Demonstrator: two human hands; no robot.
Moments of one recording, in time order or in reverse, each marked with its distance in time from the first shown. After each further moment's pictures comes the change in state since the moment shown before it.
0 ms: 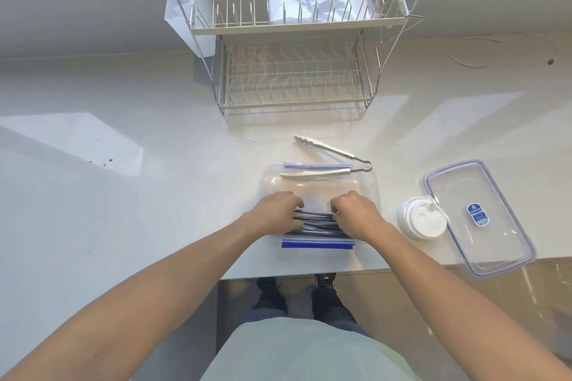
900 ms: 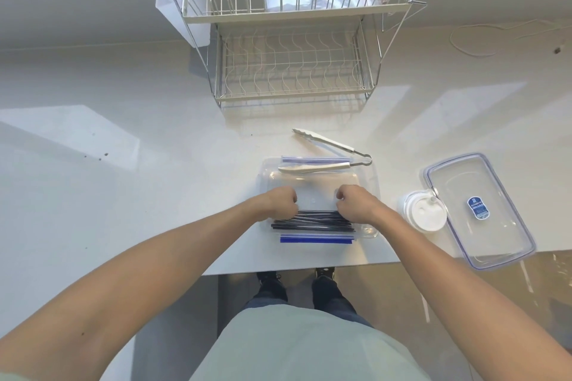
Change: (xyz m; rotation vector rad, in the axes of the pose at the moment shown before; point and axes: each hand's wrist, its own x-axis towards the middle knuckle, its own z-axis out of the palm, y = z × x) left_hand 0.017 -0.002 -0.007 -0.317 -0.217 -0.249; right_hand 0.014 0.014 -0.007 0.410 -0.149 0.218
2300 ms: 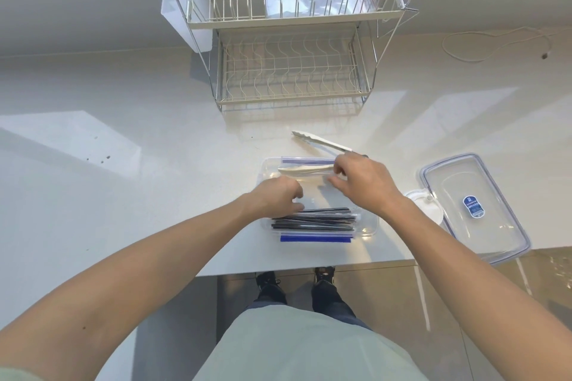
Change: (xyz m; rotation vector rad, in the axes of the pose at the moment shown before) left_hand -0.012 0.001 -0.013 0.348 0.271 0.302; right_hand -0.023 -0.018 -0.039 -0.255 0.543 -0.395
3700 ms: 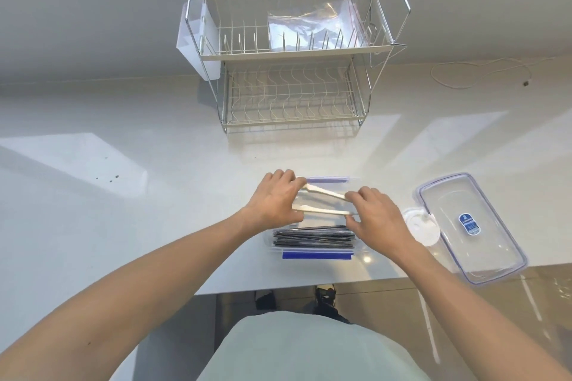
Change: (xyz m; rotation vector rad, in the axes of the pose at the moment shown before) left_hand -0.013 0.005 -0.022 0.179 0.322 0.047; right_hand -0.053 0.009 0.006 -0.098 0.047 -0.038
